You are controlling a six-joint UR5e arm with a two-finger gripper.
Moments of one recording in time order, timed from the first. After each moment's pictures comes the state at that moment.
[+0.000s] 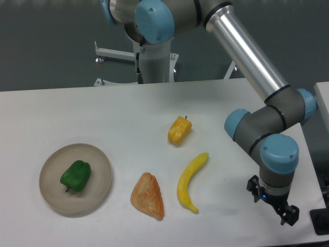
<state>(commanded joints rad) 2.36 -2.55 -0.72 -1.16 1.63 1.40</state>
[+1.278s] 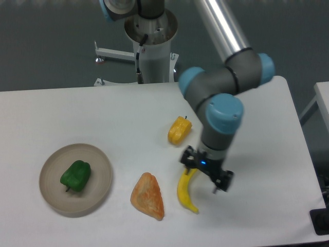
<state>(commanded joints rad) 2.18 -2.08 -1.36 -1.16 1.31 0.81</state>
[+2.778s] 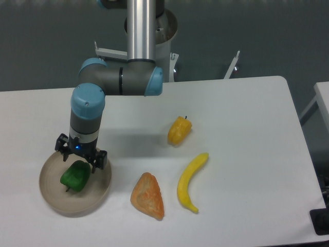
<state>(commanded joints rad) 1.81 -2.13 -1.52 -0.86 1.32 0.28</state>
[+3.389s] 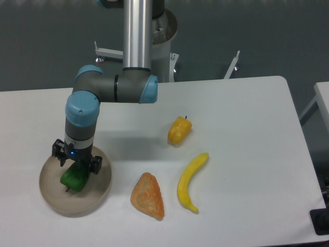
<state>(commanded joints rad) 1.81 -2.14 -1.51 -0.86 1.31 0.29</state>
